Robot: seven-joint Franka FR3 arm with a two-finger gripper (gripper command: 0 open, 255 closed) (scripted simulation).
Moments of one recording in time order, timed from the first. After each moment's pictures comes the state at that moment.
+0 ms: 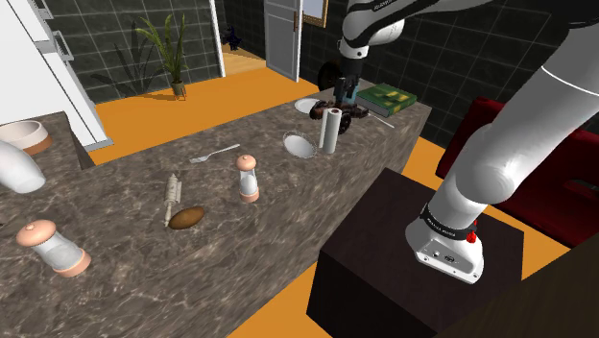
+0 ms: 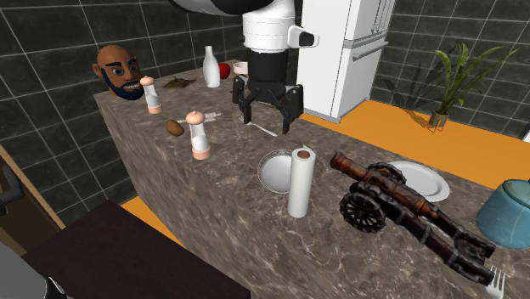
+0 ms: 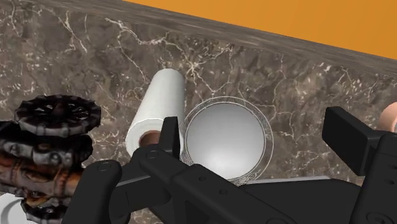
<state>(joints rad) 0.00 -0.16 -0.34 -2.28 -0.04 2.12 -0.38</state>
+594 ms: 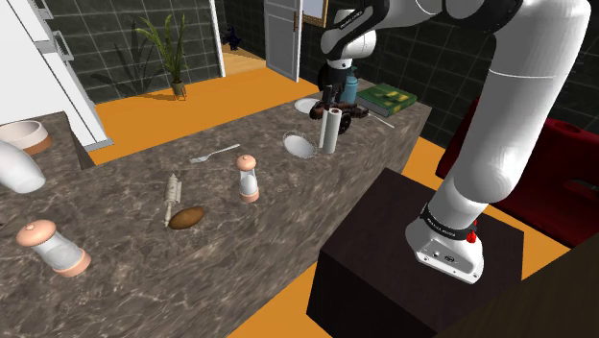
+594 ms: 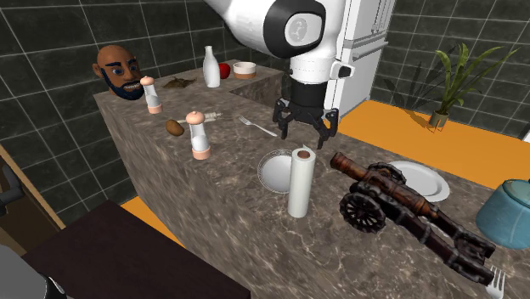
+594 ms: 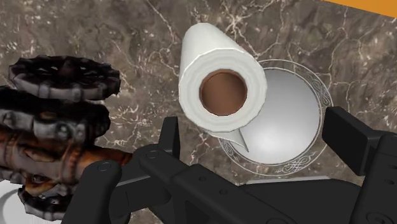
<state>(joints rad) -0.04 0.21 -0.37 -2.03 0.12 2.22 -0.55</state>
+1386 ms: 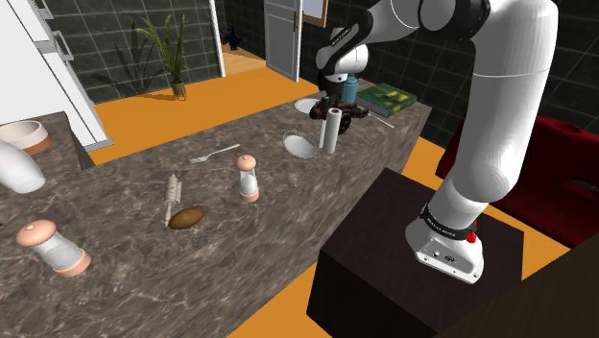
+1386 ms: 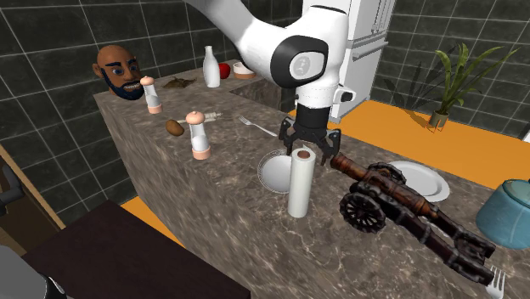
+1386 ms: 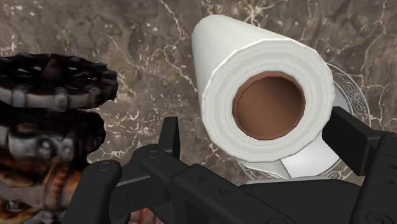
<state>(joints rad) -0.07 0.34 -0.35 -2.01 0.19 2.31 -0.61</state>
